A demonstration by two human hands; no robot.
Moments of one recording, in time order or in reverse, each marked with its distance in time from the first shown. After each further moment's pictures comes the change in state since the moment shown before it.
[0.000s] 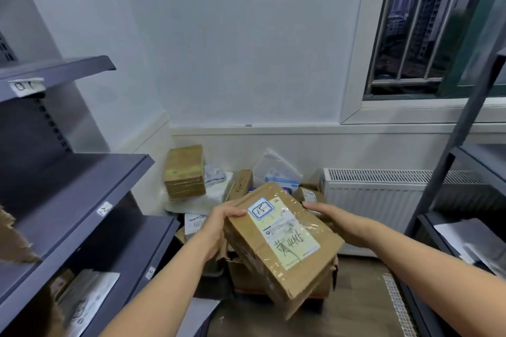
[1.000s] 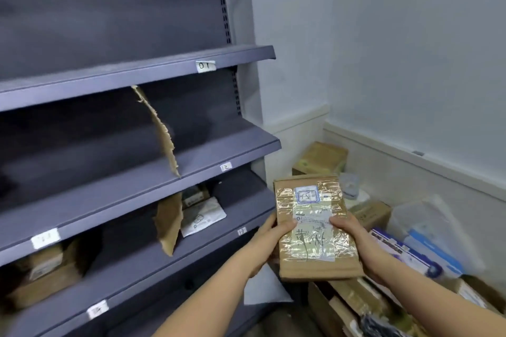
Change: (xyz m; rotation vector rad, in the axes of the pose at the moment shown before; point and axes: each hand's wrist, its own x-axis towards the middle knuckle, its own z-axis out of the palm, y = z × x) left_hand 0.011 -0.023 0.008 -0.128 0.584 0.057; right_hand 0.174 -0.067 0.052 0.257 -0.592 -0.251
